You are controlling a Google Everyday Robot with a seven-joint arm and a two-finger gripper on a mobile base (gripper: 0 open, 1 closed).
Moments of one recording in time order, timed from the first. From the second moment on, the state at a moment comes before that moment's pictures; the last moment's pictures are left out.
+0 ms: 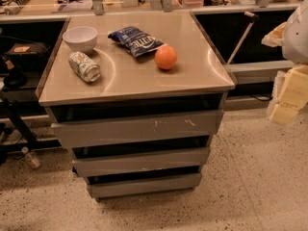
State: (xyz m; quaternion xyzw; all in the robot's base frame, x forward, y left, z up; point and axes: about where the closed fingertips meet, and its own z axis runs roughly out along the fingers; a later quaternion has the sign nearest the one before) arm 0.438 -0.217 0.976 -0.60 0.78 -0.03 0.16
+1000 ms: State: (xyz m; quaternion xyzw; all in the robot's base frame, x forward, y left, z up) arm 0.471 -0.148 0.877 -0.64 0.75 0.02 0.14
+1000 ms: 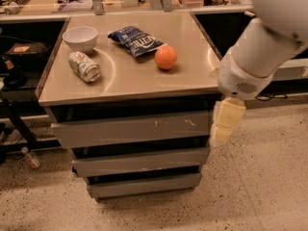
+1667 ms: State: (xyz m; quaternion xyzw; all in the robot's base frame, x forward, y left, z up) arm 0.482 -0.122 0.839 -0.65 0.75 0.06 0.13
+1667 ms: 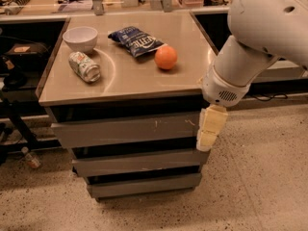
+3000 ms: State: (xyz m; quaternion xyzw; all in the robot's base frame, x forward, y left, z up) arm 0.516 -0.097 0.712 -0.63 0.76 0.08 0.11
